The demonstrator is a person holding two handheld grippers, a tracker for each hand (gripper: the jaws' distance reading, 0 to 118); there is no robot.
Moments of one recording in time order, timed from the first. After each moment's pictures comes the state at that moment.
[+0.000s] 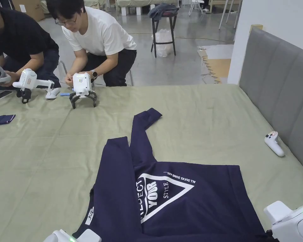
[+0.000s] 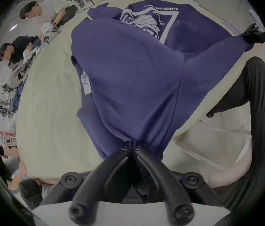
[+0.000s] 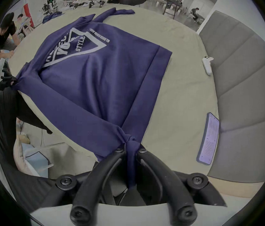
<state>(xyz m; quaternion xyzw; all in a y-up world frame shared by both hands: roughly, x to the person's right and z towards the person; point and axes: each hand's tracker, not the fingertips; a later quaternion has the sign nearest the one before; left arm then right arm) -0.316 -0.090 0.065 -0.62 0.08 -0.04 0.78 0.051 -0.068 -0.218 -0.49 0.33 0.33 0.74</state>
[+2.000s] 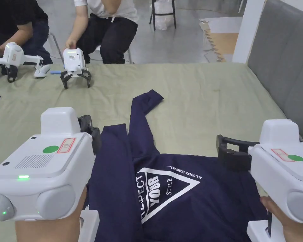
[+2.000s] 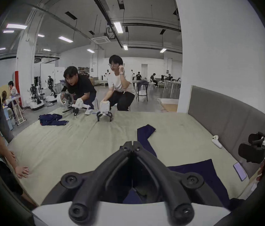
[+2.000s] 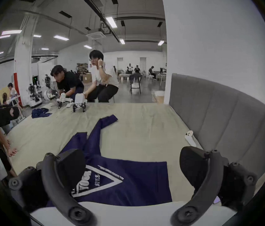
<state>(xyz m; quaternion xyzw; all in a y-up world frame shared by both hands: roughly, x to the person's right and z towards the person) -0.352 0.091 -0.021 -0.15 0.29 0.07 0.94 -0.071 0.058 -0.211 -0.20 0.29 0.06 0.93</state>
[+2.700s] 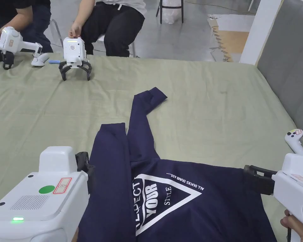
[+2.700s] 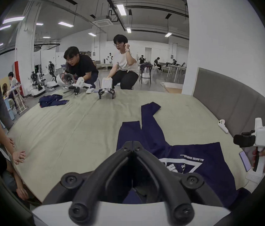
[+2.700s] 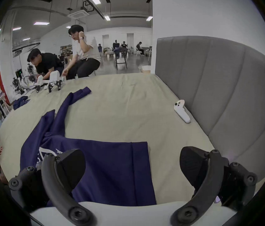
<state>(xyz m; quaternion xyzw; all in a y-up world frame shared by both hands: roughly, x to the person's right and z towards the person) -0.366 0.025 -0.030 -0.23 0.29 0.10 0.92 -0.045 -0.042 -0.319 -0.31 0.22 0.08 0.92</state>
